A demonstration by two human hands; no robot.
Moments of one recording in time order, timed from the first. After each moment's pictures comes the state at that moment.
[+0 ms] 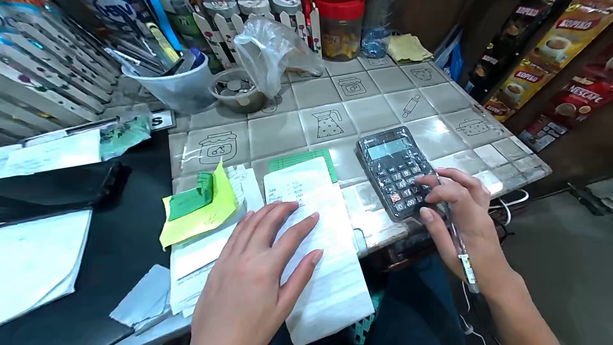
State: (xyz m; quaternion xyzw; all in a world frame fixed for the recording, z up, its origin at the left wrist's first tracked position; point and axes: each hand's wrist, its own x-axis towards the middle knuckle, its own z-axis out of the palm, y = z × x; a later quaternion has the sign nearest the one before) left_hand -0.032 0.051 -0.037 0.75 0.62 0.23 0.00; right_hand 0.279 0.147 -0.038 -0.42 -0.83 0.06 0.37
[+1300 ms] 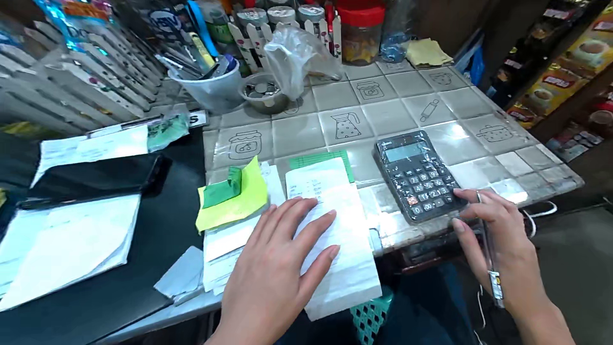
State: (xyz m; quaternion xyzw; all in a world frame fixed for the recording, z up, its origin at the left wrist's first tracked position) left_hand -0.029 0.050 -0.039 0.74 0.63 0.24 -0.02; right_hand 0.307 0.138 -0.060 -0.44 -0.81 0.03 0.39
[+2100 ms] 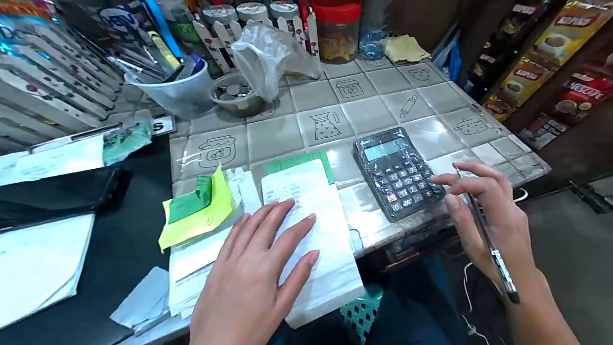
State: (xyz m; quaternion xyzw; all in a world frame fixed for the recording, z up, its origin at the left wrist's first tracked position) left_hand -0.030 0.051 -0.036 0.75 0.62 0.22 0.00; right_hand 0.300 0.152 -0.023 -0.42 -0.81 0.04 0.40
